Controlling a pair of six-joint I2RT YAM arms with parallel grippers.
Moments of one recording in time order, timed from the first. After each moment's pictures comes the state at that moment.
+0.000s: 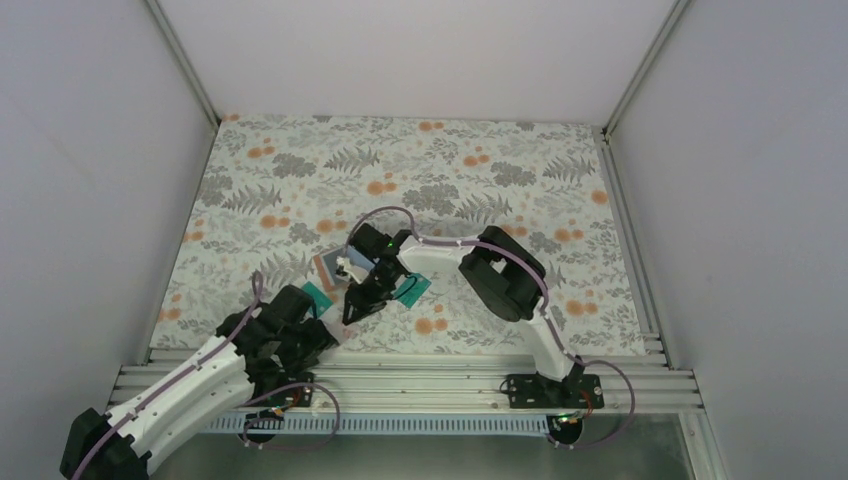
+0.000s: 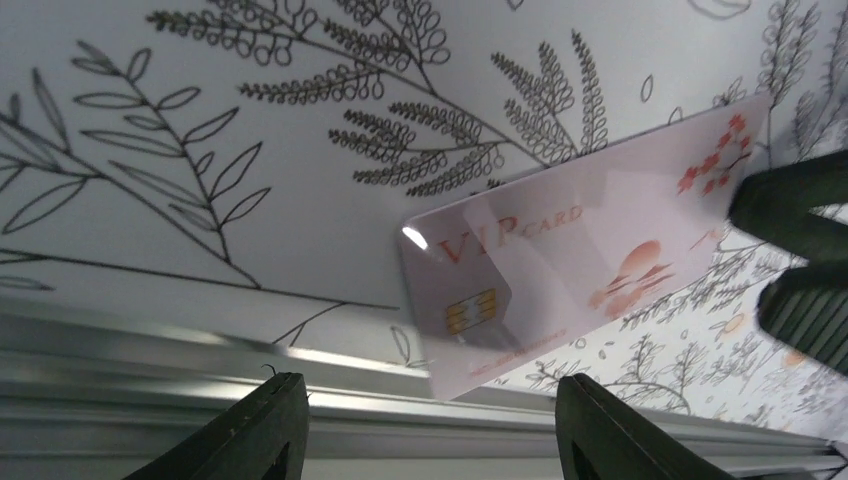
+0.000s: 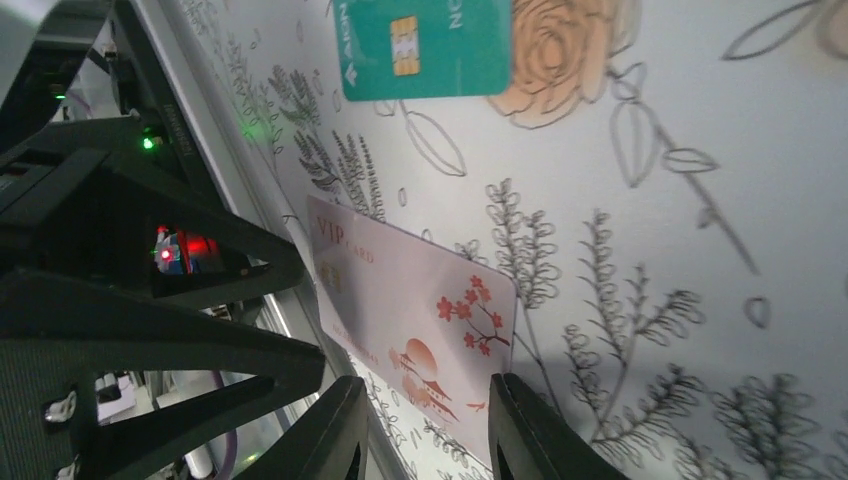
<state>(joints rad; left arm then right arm) -0.62 0.61 0.26 -0.89 0.30 -1.28 0.98 2.19 1.47 -0.57 -0.80 0.33</state>
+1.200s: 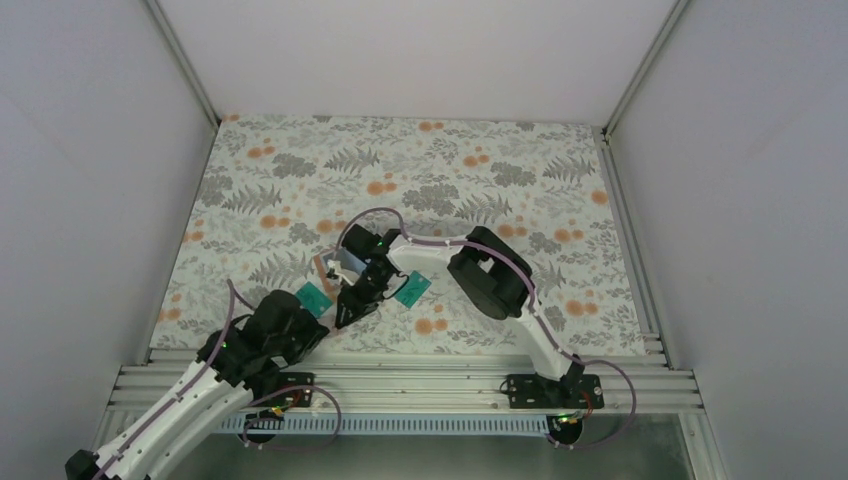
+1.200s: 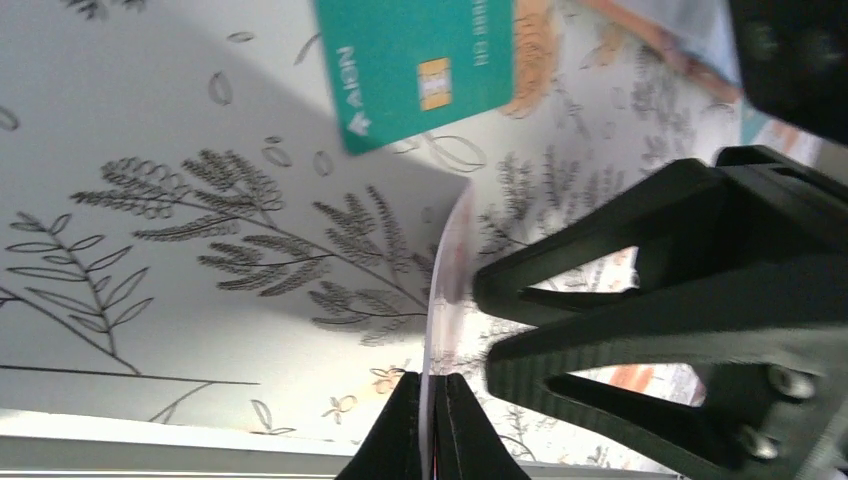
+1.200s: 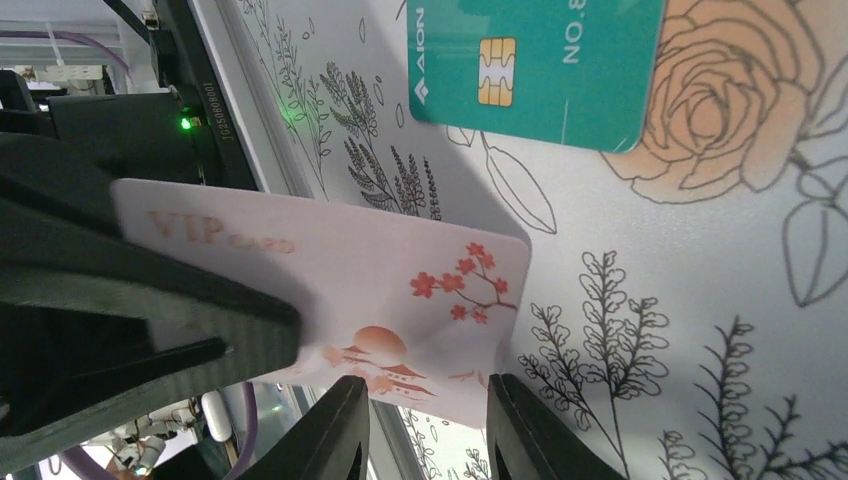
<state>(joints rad) -0.62 0.30 0.21 -0.85 0.16 -1.42 0.99 2.28 1.58 -0.64 -0.89 0.25</state>
